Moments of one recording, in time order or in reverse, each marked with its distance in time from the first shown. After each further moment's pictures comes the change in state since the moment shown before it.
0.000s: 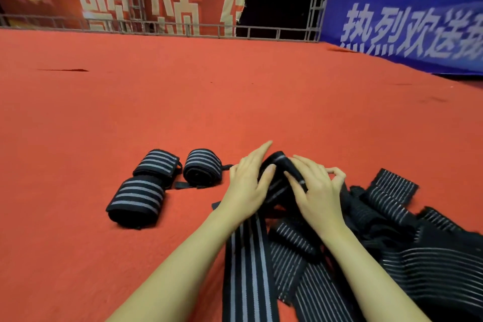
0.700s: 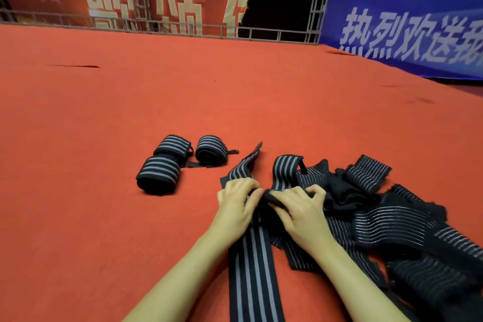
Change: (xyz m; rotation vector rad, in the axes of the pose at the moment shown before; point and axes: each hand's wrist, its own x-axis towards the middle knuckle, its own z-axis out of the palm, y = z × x) left_hand -0.100 0.039 -0.028 -0.035 0.011 -0.063; right_hand -0.071 -0.043 -0.058 -0.005 -0.077 -0.226
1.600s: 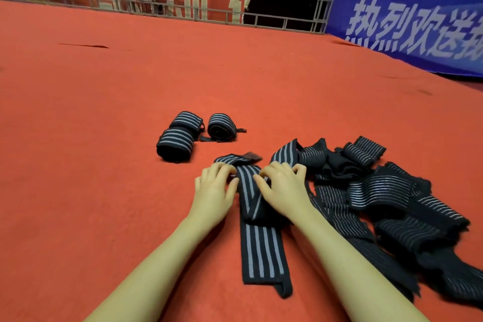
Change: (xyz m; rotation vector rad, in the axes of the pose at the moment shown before) left_hand -0.085 -0.013 -0.038 0.320 0.119 -0.058; right_hand -0.011 -0.072 -0.022 -0.083 -0.322 0.188
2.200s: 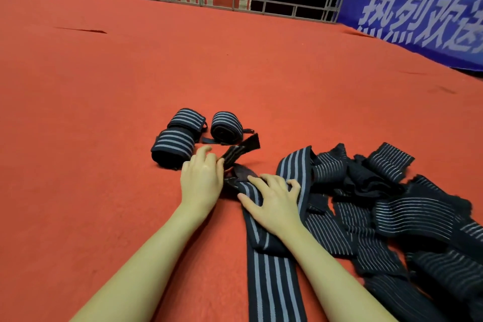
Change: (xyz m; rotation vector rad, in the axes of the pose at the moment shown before) left_hand 0.081 -0.053 0.014 0.244 0.173 -0.024; right_hand 0.035 -0.003 0.077 0.062 -0.046 0.041
